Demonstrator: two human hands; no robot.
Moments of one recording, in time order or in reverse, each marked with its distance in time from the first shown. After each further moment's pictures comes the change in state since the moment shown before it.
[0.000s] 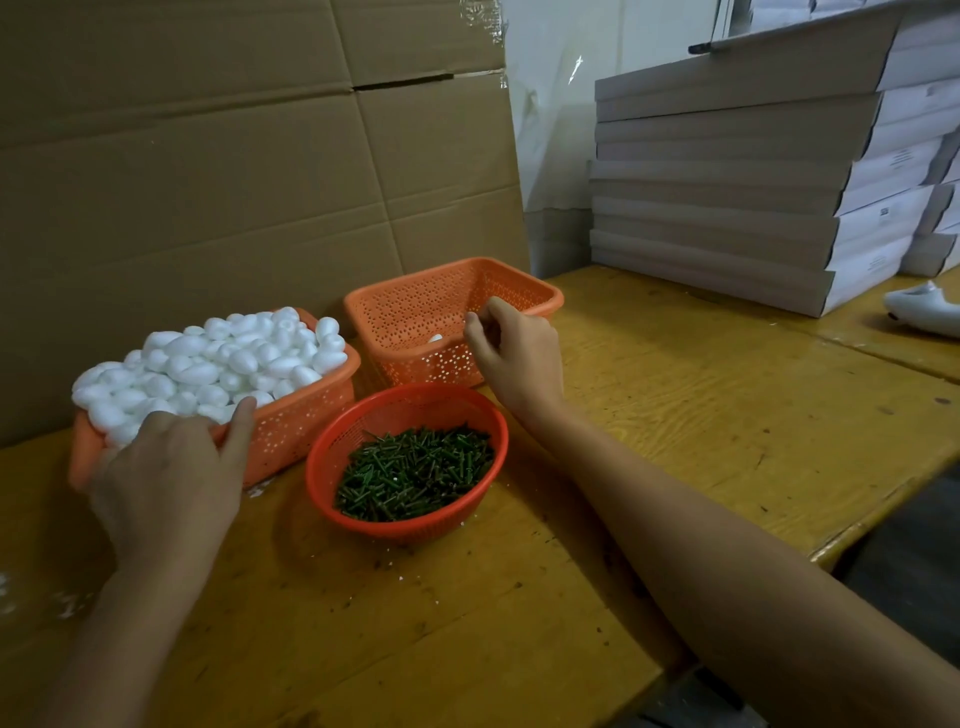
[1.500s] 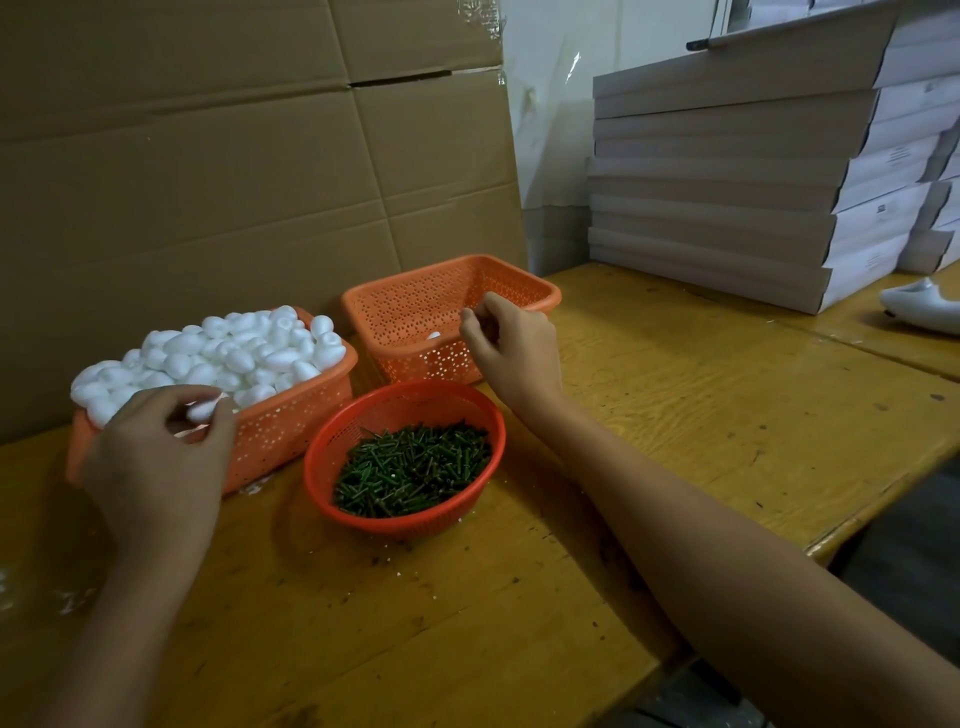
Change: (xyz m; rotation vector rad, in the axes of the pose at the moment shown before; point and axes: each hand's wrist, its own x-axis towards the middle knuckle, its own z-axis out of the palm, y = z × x) left_hand 0.004 -0.012 0.008 -0.477 0.244 -0.012; right_hand 0.002 0.001 -0.001 0.041 -0.013 -0.036
